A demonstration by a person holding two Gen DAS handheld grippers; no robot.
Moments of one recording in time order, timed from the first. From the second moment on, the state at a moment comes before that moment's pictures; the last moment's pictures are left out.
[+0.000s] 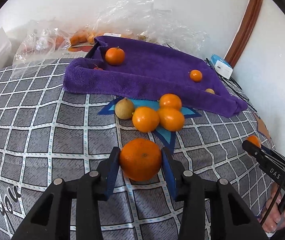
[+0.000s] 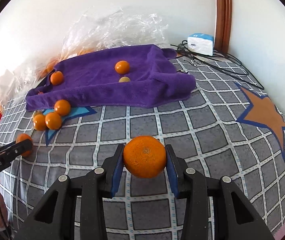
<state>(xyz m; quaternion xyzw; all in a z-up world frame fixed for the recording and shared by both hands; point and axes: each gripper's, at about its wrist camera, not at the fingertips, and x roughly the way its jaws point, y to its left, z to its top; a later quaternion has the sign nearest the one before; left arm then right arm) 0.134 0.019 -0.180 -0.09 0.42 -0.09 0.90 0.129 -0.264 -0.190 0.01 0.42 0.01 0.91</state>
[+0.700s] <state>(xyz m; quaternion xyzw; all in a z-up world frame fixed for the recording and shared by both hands) 0.184 0.054 -0.116 -0.10 0.39 -0.08 0.91 0.176 -0.219 -0.146 0.01 0.39 0.02 0.92</state>
